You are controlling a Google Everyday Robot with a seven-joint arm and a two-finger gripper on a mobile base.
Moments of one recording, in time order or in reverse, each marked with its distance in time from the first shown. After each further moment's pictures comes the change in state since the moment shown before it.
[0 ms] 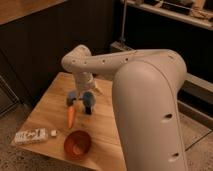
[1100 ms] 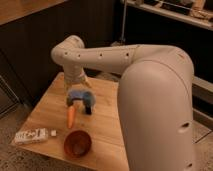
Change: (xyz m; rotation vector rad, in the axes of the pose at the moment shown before) arm -0.010 0.049 -0.059 -0.114 -0.108 -0.085
